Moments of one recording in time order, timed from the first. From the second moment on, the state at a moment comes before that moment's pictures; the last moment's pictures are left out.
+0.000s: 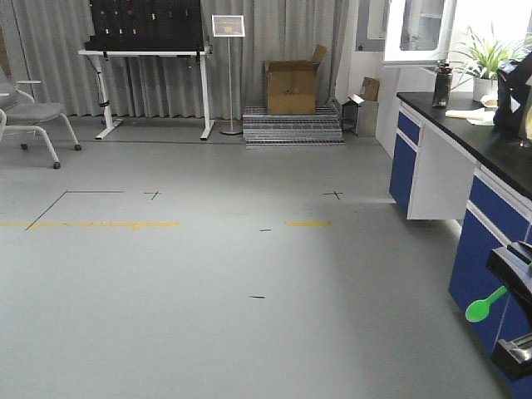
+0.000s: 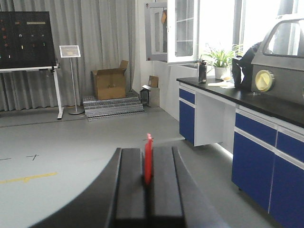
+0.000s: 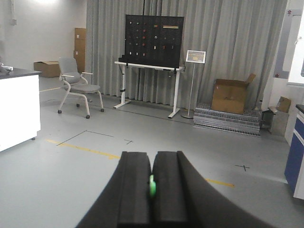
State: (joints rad) left arm -0.34 0.45 -0.54 0.22 0.10 -0.25; right arm 0.00 0.90 -0.52 -0.75 -0.50 0.65
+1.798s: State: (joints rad) left arm -0.34 0.45 -0.54 0.22 0.10 -0.25; right arm 0.00 0.90 -0.52 -0.75 -0.50 0.65
